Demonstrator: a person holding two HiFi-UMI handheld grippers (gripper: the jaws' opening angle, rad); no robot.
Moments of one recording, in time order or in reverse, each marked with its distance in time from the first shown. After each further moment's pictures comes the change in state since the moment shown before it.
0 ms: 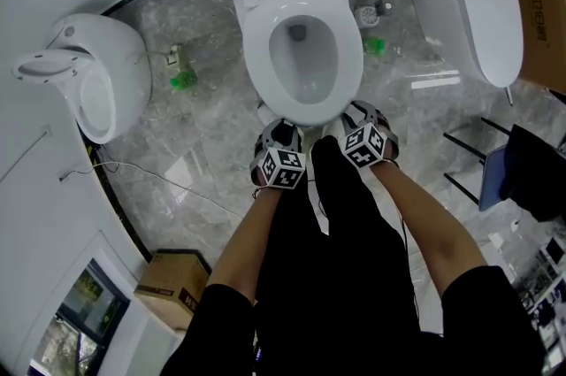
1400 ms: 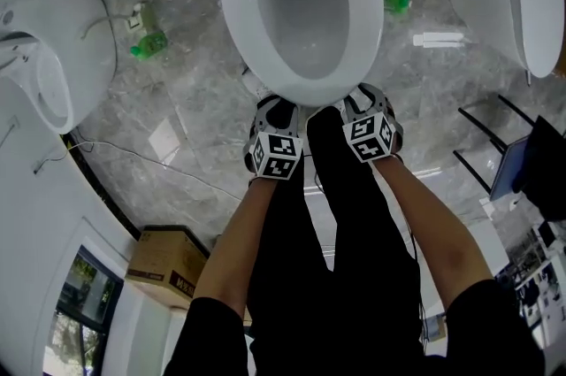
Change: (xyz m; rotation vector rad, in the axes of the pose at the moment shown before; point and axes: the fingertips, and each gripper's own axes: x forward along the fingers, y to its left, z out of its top) left arm 0.130 -0.020 -0.090 -0.143 0.025 -0.131; right arm 0.143 0.042 -0.085 0.145 0.034 0.031
